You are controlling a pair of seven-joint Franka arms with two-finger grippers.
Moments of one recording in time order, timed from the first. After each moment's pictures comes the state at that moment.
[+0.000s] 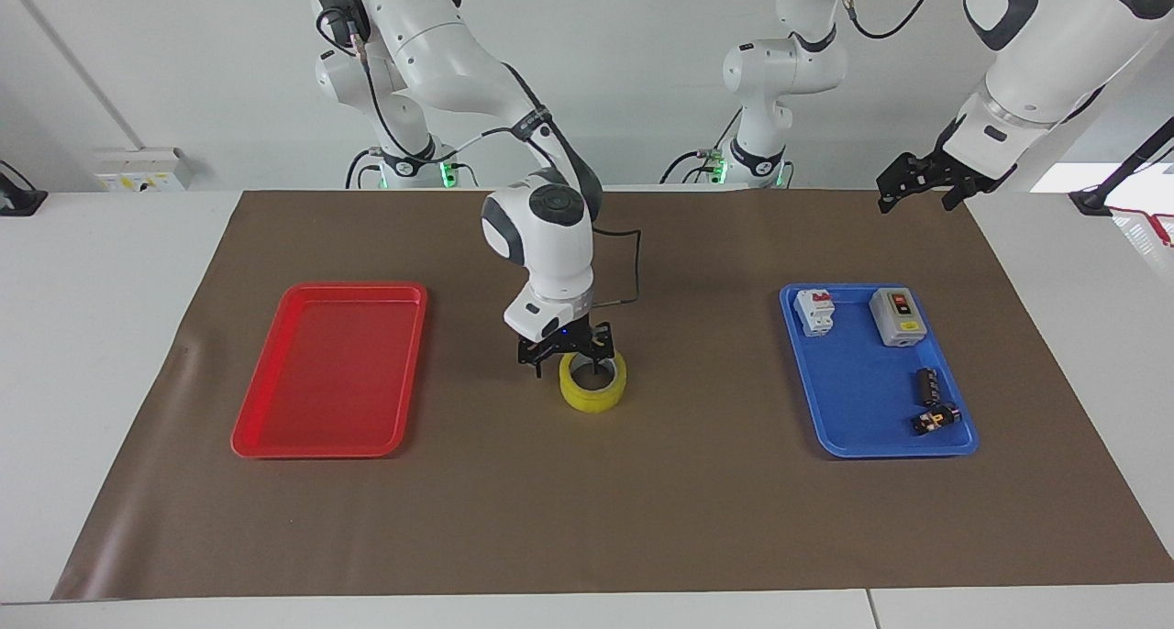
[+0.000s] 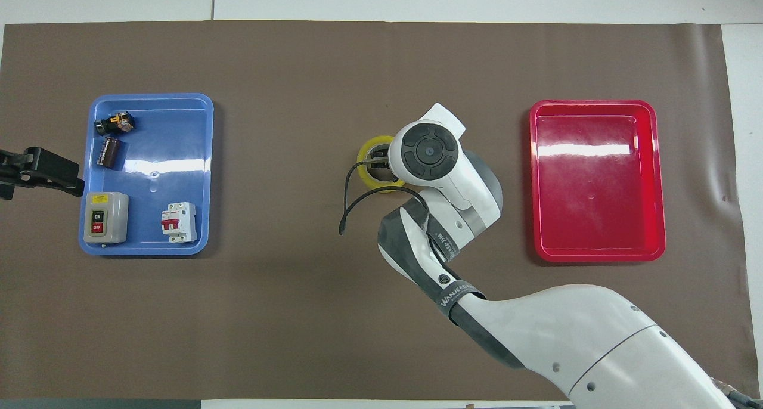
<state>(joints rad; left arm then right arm) -0.02 0.00 -0.03 -1.55 0.00 1.39 0.00 0.46 0.50 0.08 -1.72 -0.16 2.39 0.59</state>
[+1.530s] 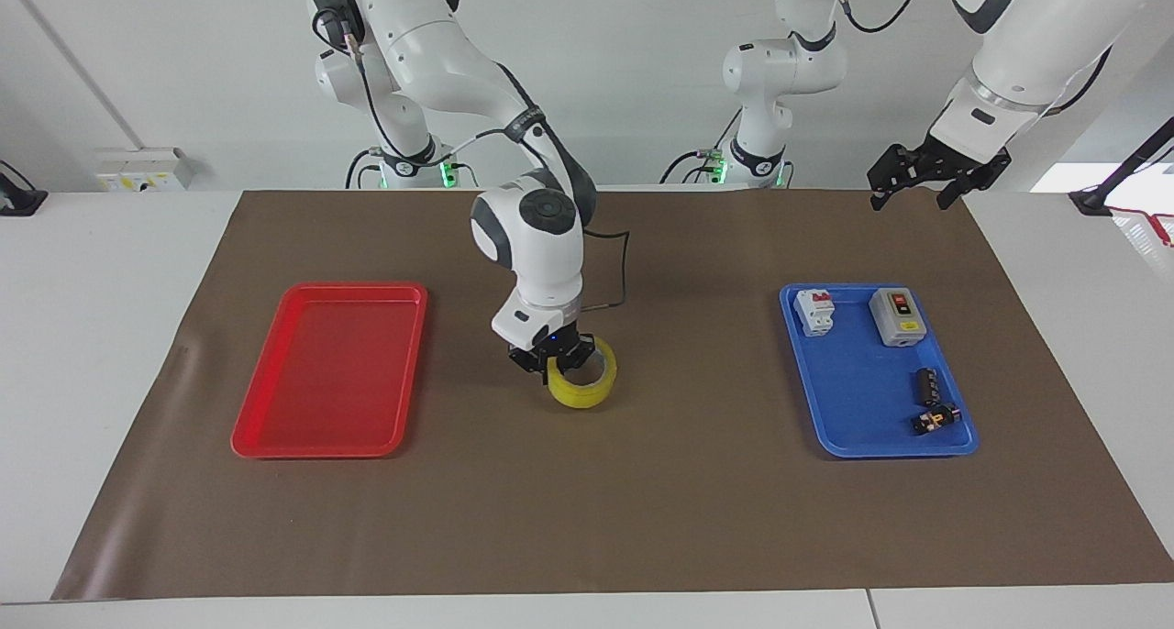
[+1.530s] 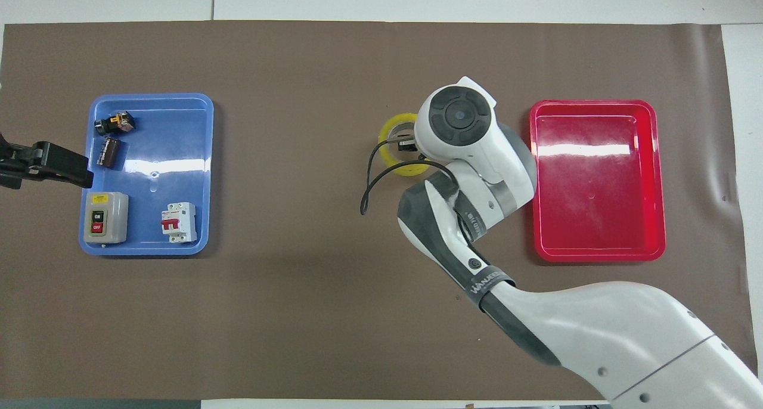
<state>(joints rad) -0.02 -0.01 -0.07 -1.55 0.00 1.43 0.00 0.37 0.43 0.07 -1.65 -0.17 2.18 0.53</state>
